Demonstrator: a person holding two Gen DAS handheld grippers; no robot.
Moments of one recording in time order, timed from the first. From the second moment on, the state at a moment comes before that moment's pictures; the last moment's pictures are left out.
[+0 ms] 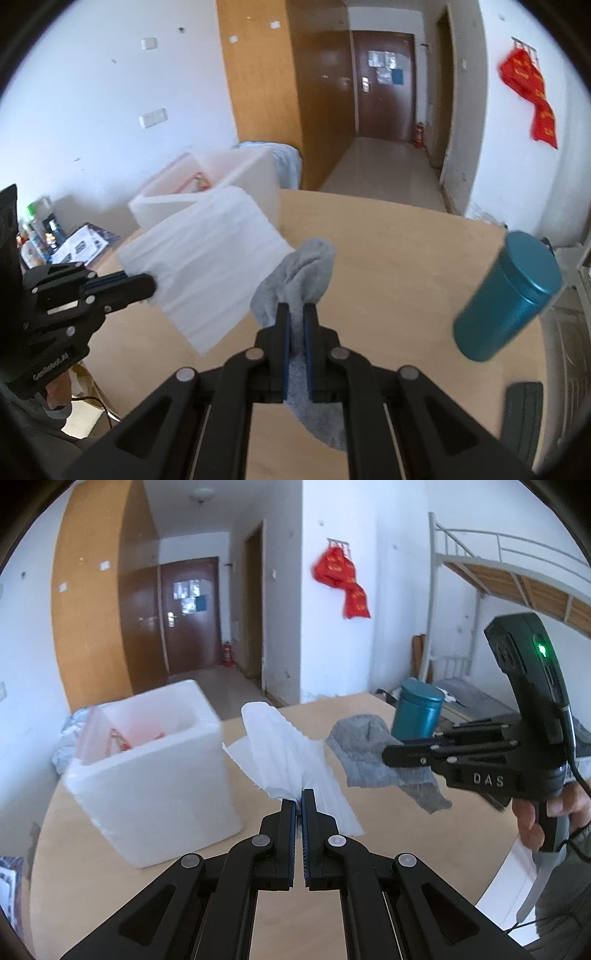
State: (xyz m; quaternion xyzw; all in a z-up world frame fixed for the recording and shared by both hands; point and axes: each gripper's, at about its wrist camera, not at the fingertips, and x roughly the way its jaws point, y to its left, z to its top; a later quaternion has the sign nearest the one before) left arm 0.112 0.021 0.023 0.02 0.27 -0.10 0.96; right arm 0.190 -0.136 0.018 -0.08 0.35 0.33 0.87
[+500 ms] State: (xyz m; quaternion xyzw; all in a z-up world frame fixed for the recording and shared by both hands) left arm 0.065 0.074 0.063 0.00 0.22 -0.02 0.98; right arm 0.179 -0.087 0.065 -0.09 0.28 0.40 0.87
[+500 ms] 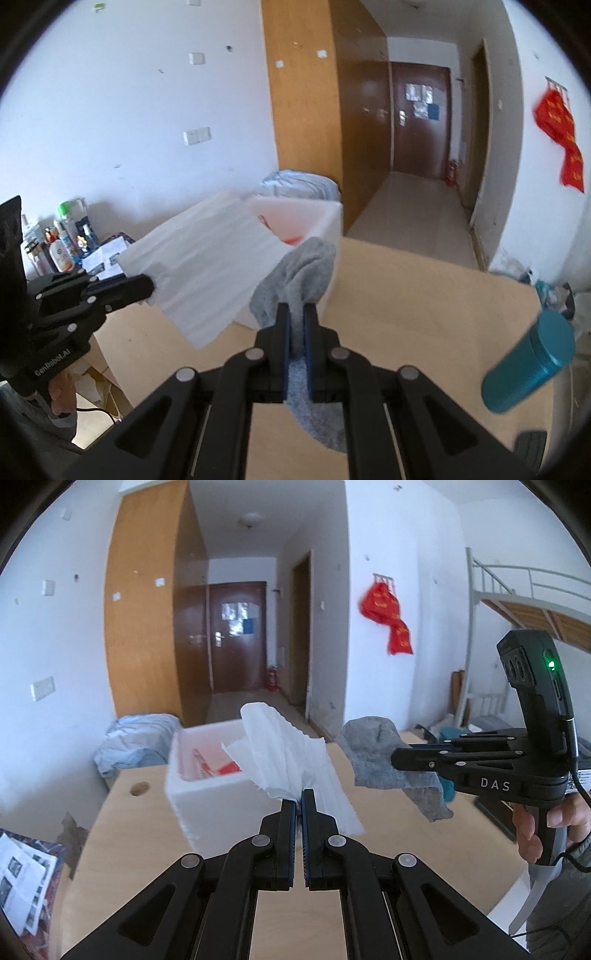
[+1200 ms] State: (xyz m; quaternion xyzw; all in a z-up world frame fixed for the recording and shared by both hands) left arm 0.148 0.142 0.075 -0.03 0.23 0.05 0.97; right arm 0.230 -0.029 0.075 -0.10 0.28 0.42 0.86
